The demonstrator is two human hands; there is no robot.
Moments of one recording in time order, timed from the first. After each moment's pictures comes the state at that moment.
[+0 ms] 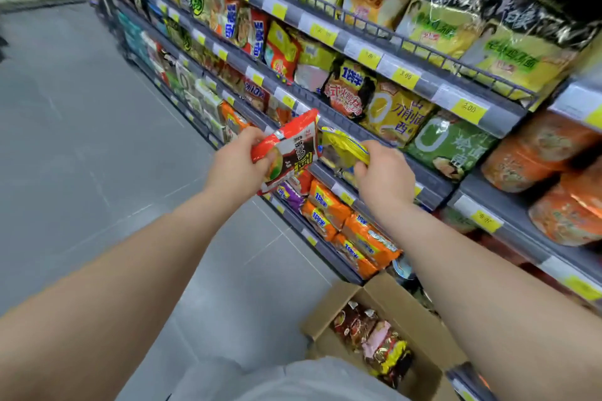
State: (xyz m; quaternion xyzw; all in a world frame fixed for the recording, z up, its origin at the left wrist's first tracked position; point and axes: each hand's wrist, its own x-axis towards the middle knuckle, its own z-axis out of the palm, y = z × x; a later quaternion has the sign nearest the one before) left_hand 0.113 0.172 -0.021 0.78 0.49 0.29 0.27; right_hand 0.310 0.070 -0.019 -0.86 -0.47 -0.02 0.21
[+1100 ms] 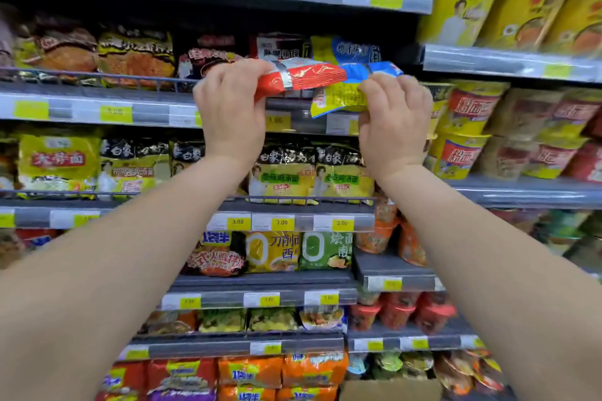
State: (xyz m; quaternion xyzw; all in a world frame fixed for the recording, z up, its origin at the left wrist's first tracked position) left_hand 0.345 0.323 0.222 0.77 -0.01 0.62 0.16; right_hand 0.417 0.119 0.218 -0.67 -0.24 -0.70 0.09
